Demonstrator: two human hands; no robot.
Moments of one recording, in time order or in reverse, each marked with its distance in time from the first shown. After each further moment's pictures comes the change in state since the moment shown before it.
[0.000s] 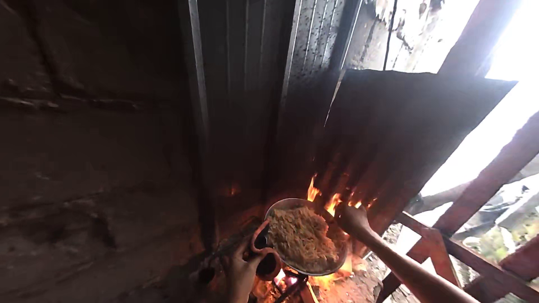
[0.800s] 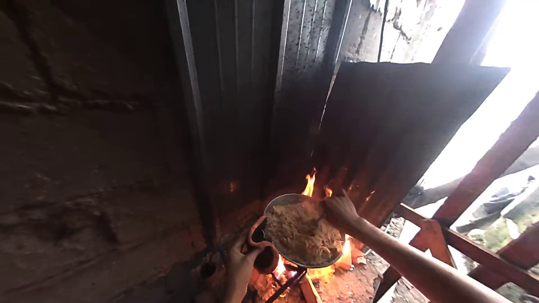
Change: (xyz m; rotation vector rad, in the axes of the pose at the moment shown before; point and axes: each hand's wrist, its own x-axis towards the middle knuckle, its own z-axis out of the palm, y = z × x) left_hand -0.001 0.008 0.000 -0.007 -0.013 0.014; right_hand -0.023 -0.042 -0.024 -0.281 -0.002 -0.242
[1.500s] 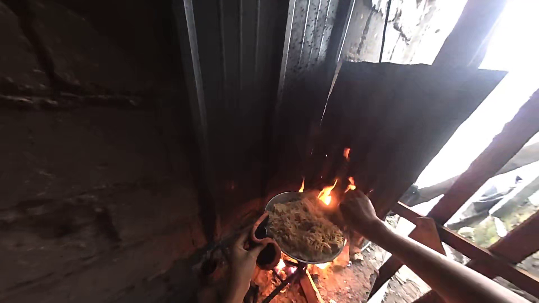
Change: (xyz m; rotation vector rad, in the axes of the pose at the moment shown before) left_hand 0.001 -0.001 0.000 -0.009 0.003 -0.038; right_hand -0.023 0.025 0.009 -0.171 -0.053 0.112
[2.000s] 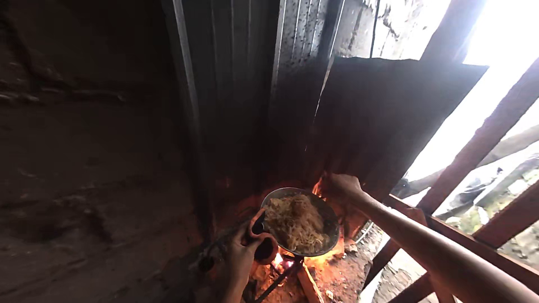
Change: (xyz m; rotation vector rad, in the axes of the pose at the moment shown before) left_hand 0.002 -0.005 -0.002 0.026 -0.008 0.012; right_hand 0.015 -0.007 -0.066 0.376 -0.025 0.173
